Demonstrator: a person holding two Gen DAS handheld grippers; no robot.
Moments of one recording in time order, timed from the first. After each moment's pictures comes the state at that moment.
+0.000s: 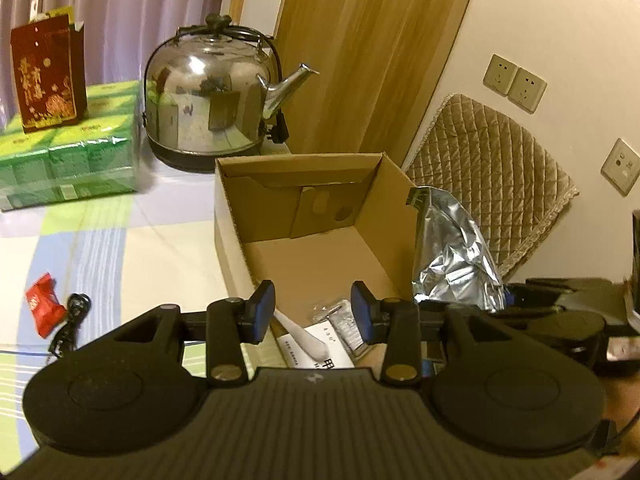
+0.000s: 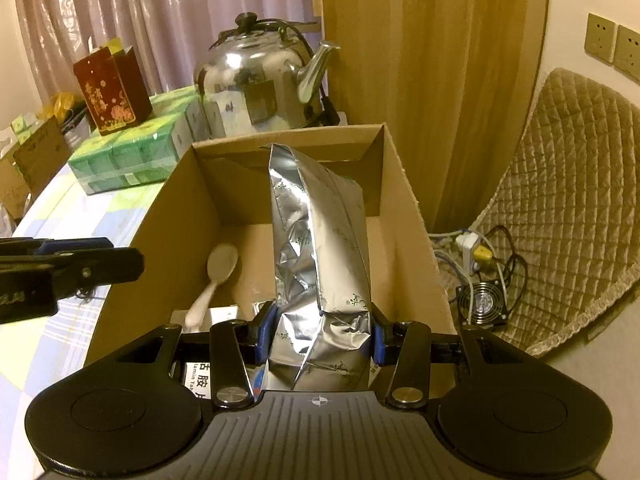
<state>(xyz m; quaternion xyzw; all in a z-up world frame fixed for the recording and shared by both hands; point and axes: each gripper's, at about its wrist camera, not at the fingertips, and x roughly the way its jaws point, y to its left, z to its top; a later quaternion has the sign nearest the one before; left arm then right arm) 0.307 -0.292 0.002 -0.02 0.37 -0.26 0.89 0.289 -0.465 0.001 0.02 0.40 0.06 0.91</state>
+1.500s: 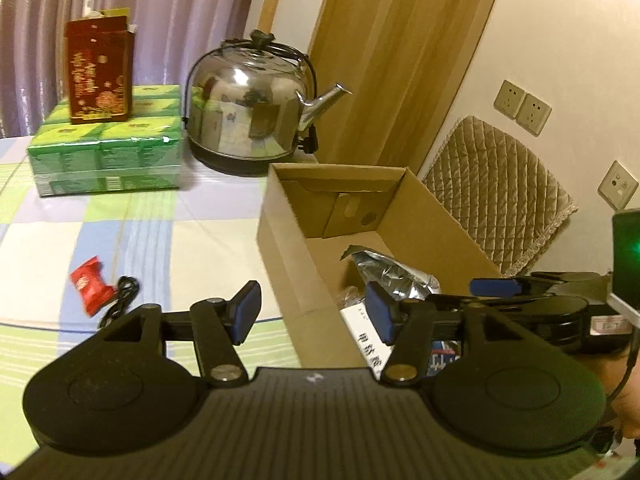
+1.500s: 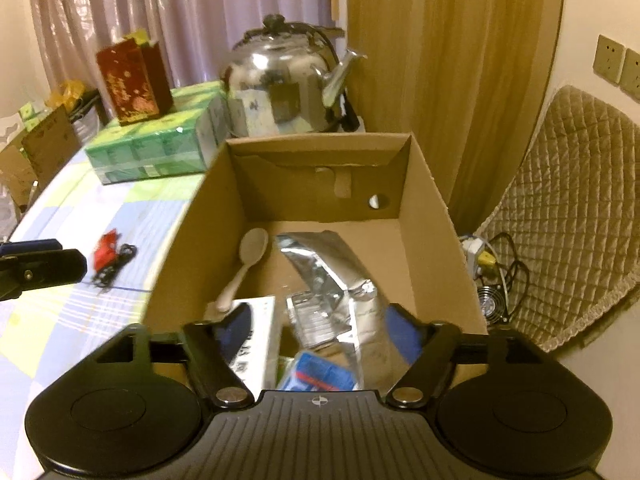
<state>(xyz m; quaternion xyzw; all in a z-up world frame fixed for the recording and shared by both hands) 0.278 -0.224 0.018 -0.05 0.36 -0.24 0.90 0.261 -0.429 0.017 0.00 0.39 0.06 0.92</state>
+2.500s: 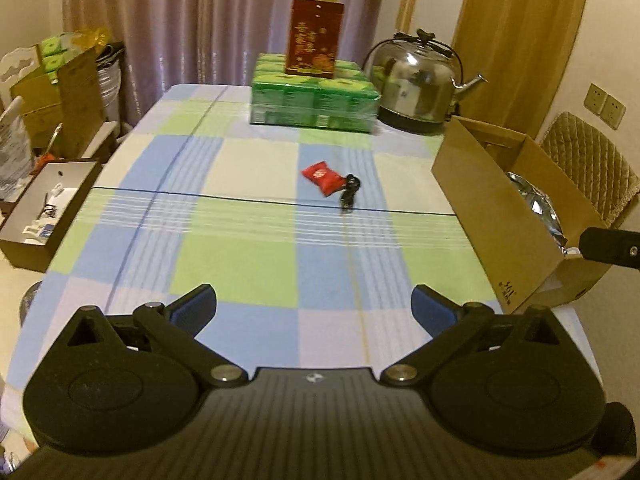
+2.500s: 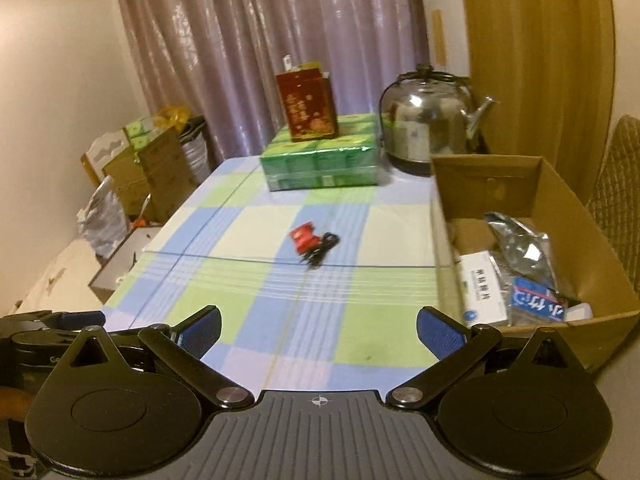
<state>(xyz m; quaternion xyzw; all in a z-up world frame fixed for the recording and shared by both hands) 0.121 -0.008 0.010 -0.03 0.38 -0.08 0.92 0.098 -0.257 0.060 0.04 0.34 0.17 0.92</state>
